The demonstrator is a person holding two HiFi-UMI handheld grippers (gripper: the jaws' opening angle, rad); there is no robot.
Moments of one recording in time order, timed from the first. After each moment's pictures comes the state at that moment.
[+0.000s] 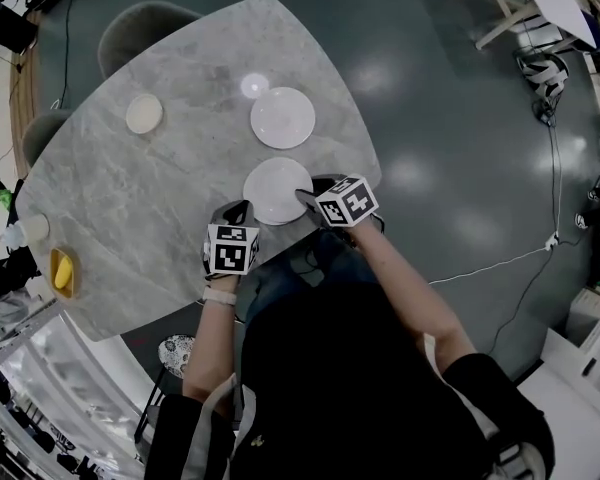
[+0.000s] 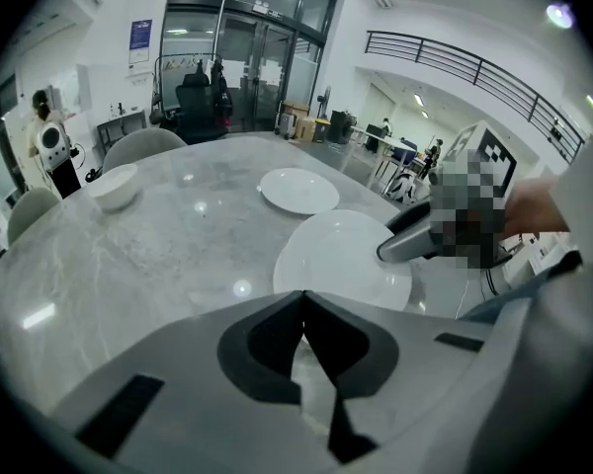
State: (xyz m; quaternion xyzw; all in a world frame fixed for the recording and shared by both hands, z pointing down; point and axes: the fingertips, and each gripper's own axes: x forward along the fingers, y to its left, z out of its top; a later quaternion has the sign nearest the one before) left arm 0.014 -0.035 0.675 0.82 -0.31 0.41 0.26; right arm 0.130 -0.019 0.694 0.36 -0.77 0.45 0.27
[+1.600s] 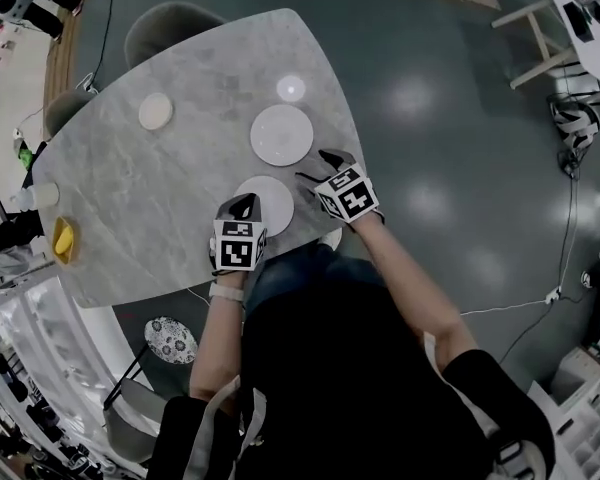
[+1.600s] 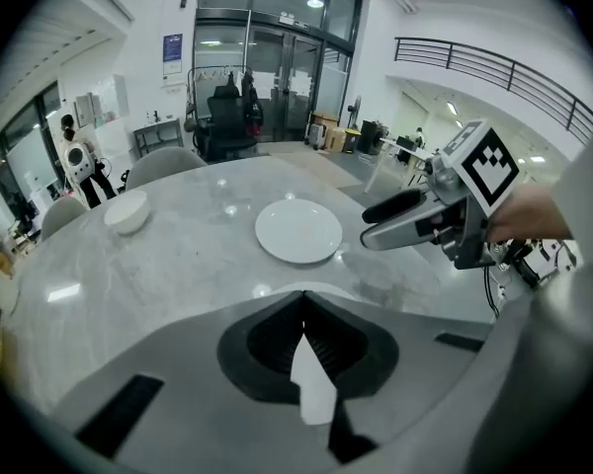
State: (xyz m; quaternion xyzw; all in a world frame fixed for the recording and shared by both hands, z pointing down) left arm 0.075 -0.066 0.644 0.78 -0.41 0.39 0.26; right arm 0.195 -0.108 0.661 0.36 -0.83 0.30 0.29
